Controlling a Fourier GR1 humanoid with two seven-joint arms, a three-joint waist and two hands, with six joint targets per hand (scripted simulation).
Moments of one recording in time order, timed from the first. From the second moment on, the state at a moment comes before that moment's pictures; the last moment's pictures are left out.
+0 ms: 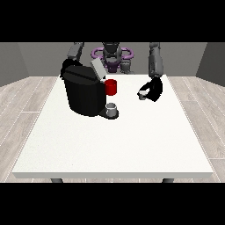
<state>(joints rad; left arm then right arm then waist) -0.62 0.37 0.02 -0.56 -0.62 0.18 -0.27 -0.23 -0.02 -0.04 -1.40 -0.01 -0.15 -0.04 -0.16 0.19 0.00</state>
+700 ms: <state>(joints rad) -0.78 0.36 0.00 -0.68 -0.61 -0.05 -0.23 -0.22 -0.04 -0.08 -1.25 -0.03 -0.13 -0.09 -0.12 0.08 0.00</state>
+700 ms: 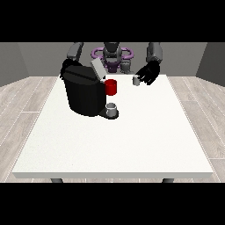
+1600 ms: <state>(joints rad) -1.02 0.45 0.11 -0.67 -0.59 -0.13 -0.15 -0.30 -0.02 -0.03 -1.33 -0.02 -0.13 -0.05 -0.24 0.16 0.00</state>
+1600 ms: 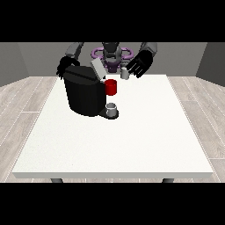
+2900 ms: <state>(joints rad) -1.19 0.46 0.12 -0.63 -0.63 -0.14 -0.12 -0.34 -0.04 -0.05 -1.37 -0.02 -0.15 -0.06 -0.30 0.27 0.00</state>
